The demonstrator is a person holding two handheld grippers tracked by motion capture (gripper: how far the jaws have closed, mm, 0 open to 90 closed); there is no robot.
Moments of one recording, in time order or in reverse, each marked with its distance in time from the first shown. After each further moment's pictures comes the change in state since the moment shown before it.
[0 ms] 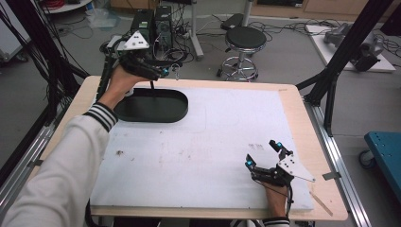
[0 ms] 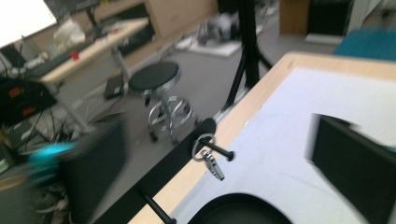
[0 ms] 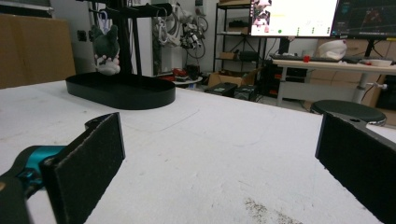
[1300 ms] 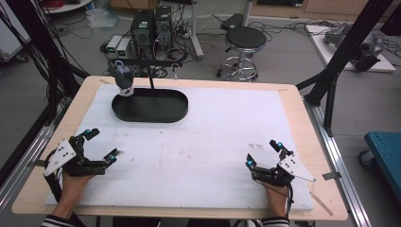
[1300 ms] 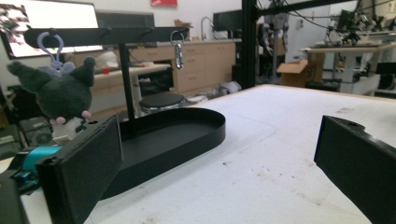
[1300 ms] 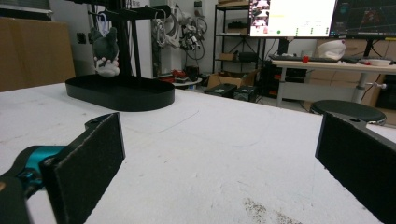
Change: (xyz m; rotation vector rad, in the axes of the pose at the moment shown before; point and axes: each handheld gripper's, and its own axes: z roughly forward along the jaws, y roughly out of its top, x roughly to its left) left arm -0.117 -0.218 -0.178 -0.316 0.154 -0.180; right arm -0.001 0.000 -0.001 -0.002 -0.003 0.014
